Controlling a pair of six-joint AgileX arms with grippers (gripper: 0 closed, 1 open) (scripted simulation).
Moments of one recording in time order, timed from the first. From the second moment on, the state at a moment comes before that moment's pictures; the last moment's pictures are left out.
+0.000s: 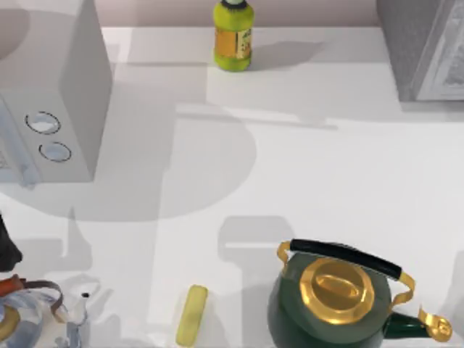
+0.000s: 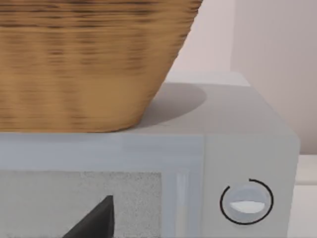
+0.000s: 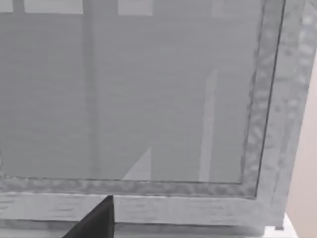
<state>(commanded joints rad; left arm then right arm) 0.00 0.00 0.00 0.00 0.00 0.00 -0.89 1.36 0.33 1.06 -0.88 0.01</state>
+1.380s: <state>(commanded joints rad) 0.00 0.00 0.00 0.00 0.00 0.00 -1.09 1.51 1.02 0.44 -1.03 0.04</state>
